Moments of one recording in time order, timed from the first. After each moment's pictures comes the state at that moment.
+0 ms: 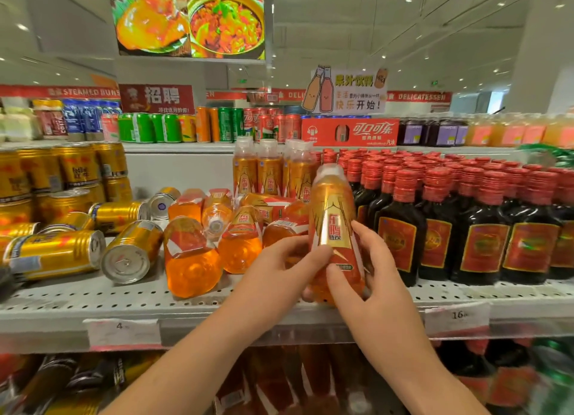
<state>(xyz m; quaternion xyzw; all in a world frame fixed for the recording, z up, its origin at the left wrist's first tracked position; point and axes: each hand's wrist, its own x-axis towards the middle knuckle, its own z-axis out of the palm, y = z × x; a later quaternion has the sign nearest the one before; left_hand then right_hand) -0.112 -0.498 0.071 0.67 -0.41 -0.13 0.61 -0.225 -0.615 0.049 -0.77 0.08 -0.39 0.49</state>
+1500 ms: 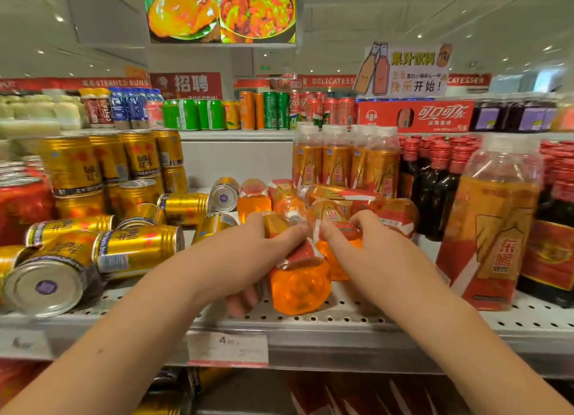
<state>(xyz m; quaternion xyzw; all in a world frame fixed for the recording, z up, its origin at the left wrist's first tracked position) 0.005 -0.376 0.115 0.91 -0.26 -0.13 0.28 -0.093 -0.547 0.087 -0.92 0.22 -0.25 0.21</state>
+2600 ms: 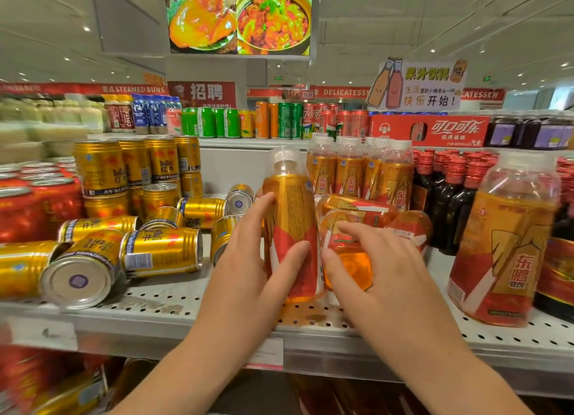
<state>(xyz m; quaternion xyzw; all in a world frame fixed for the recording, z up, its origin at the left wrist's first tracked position) -0.022 -0.357 0.063 0.74 -0.36 0.20 0.53 -0.117 -0.515 0.072 -0.89 0.09 -0.40 0.18</state>
